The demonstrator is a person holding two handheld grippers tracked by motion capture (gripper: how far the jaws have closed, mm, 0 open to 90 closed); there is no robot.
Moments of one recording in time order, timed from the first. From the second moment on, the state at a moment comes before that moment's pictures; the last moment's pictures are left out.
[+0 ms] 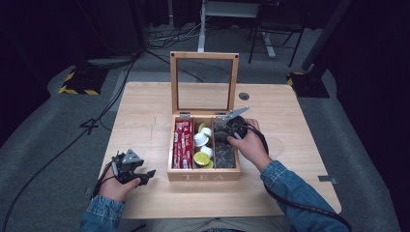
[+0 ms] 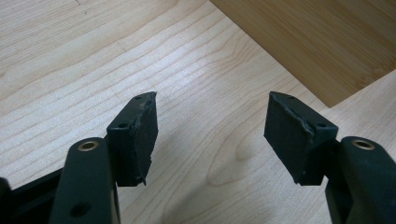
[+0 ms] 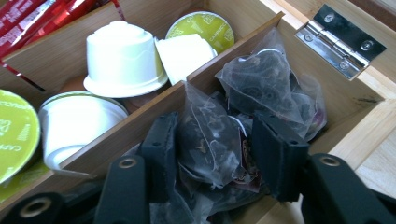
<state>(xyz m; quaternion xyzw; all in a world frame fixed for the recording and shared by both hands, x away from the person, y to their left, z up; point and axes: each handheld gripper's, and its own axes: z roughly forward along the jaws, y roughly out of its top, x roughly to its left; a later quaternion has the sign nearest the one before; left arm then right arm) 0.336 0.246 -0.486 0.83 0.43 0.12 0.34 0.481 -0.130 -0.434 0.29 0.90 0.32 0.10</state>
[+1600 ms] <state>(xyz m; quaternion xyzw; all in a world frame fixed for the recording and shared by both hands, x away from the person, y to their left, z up) 0.349 0.254 -0.500 0.82 0.43 0.14 0.35 0.471 -0.160 -0.391 0.28 0.85 0.43 0.10</state>
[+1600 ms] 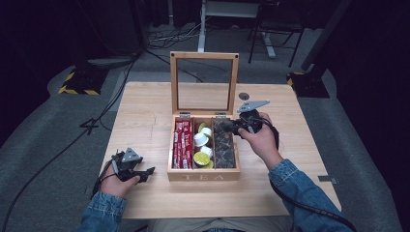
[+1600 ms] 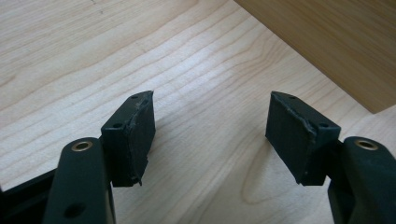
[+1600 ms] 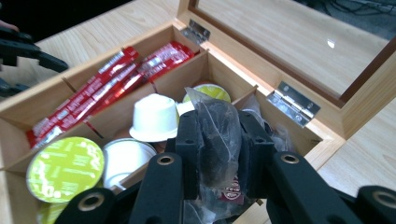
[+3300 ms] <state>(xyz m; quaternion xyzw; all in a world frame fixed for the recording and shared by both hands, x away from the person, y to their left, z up) 0.355 0.253 -0.503 0.84 0.40 0.15 0.34 0.421 -0.278 -0.355 0.34 0.82 0.43 0.15</state>
